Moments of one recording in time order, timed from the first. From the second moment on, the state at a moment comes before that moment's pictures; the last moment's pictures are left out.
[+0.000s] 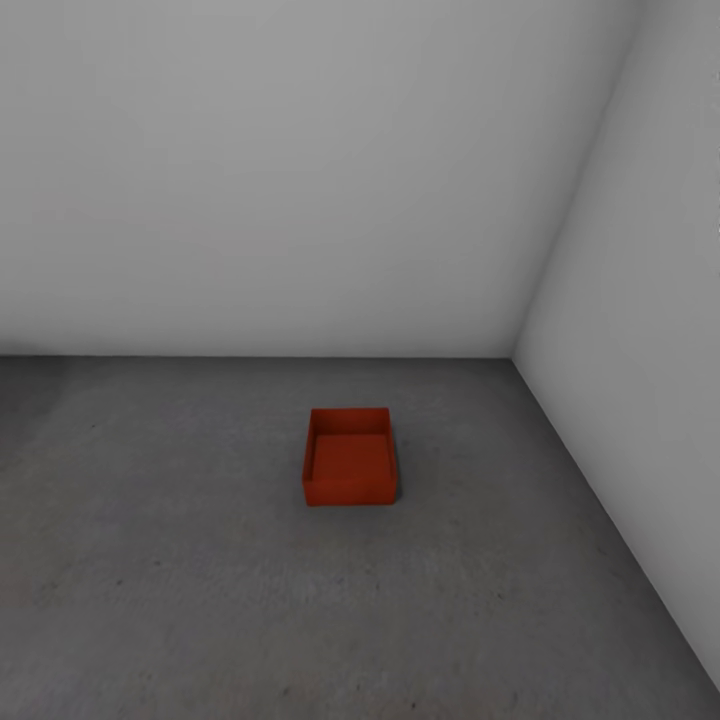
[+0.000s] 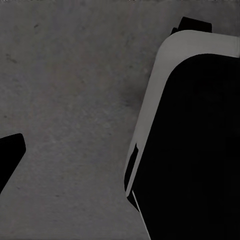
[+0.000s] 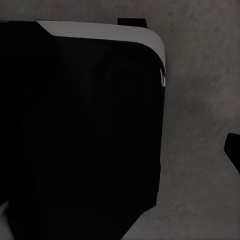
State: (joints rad) left arm -0.21 0.07 -0.07 0.00 0.29 -0.01 0.14; right arm -0.18 0.01 0.10 0.03 -0.10 -0.13 -0.02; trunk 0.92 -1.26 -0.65
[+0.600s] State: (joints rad) left arm -0.21 0.06 -0.06 -0.06 0.28 -0.01 0.14; right arm -0.18 0.01 0.10 0.03 -0.10 -0.12 -0.02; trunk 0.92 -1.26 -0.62
